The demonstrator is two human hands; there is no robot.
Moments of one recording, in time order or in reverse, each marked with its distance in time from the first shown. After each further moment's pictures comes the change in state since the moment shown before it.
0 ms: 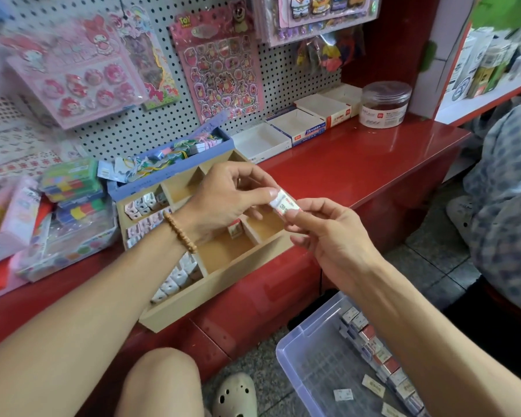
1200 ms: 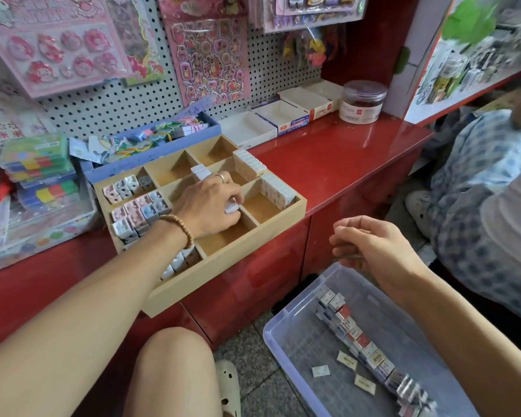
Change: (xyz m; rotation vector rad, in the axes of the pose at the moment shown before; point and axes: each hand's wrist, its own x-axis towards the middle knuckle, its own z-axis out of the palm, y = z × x) left_hand 0.003 -0.081 -0.026 0.976 -0.027 0.178; right_hand -0.040 0.008 -0.050 -0.529 0.272 0.014
